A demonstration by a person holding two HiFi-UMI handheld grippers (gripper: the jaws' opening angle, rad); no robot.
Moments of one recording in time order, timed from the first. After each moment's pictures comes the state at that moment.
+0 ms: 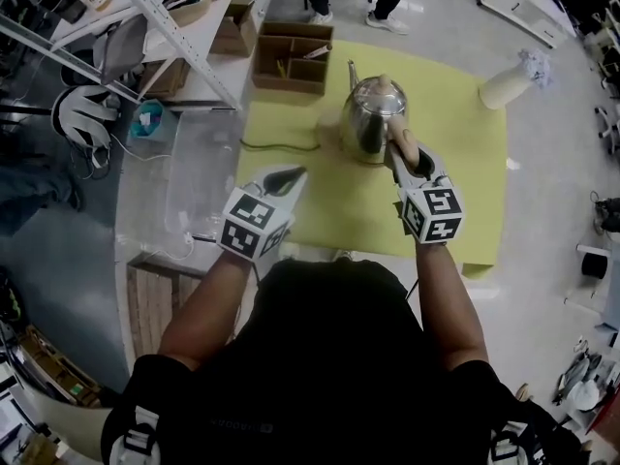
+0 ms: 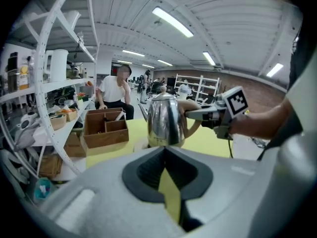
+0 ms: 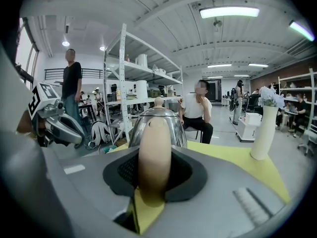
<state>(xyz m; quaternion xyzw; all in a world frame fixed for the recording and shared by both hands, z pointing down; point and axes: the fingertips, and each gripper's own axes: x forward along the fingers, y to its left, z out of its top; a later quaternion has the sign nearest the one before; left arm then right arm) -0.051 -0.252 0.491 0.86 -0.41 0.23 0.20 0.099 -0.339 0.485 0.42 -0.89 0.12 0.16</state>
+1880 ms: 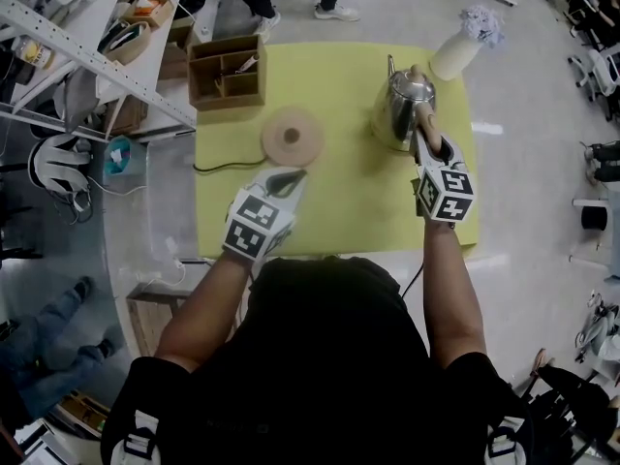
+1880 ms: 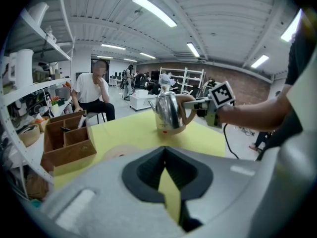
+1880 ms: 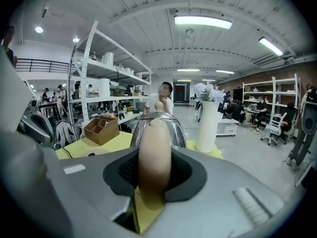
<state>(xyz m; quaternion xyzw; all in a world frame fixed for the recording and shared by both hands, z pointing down) 0.067 -0.286 0.517 0.89 -0.32 0.28 0.18 0.294 -0.389 0.511 0.58 -0.79 0.13 0.16</state>
